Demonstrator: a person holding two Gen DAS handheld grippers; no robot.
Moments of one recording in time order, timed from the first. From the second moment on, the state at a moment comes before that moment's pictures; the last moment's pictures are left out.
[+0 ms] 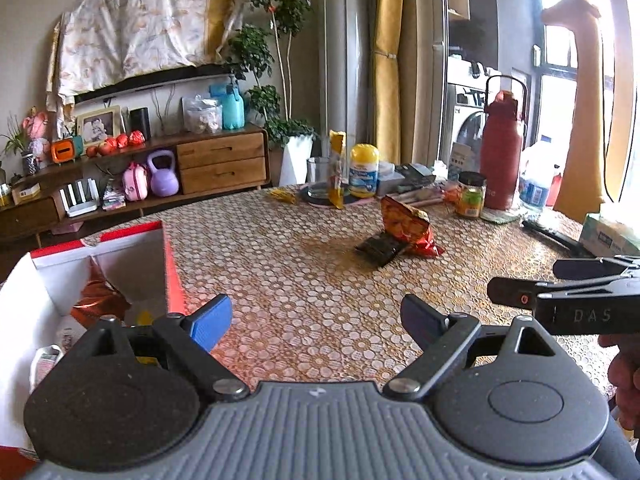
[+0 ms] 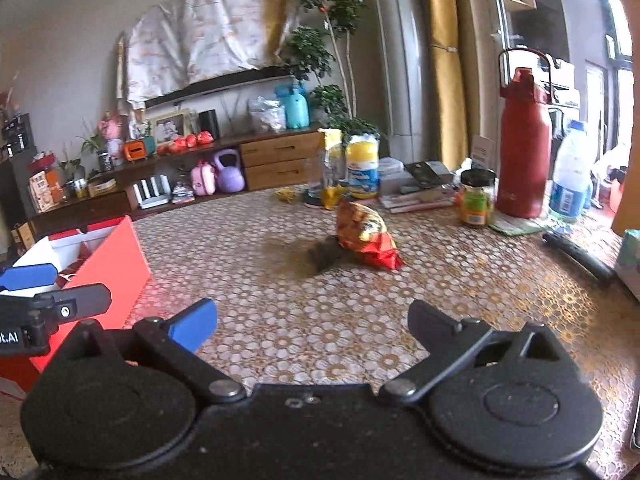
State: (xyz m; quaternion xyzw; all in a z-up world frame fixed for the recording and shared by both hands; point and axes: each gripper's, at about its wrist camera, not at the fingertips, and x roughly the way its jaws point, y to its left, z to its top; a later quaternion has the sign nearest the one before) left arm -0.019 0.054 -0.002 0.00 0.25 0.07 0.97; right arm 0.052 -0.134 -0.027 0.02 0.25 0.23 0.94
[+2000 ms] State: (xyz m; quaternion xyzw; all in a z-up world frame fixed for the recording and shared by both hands) left arm 0.248 0.012 -0.096 0.10 0.32 -0.03 0.94; right arm 0.280 -0.089 -0.061 -0.04 0.31 0.22 0.92
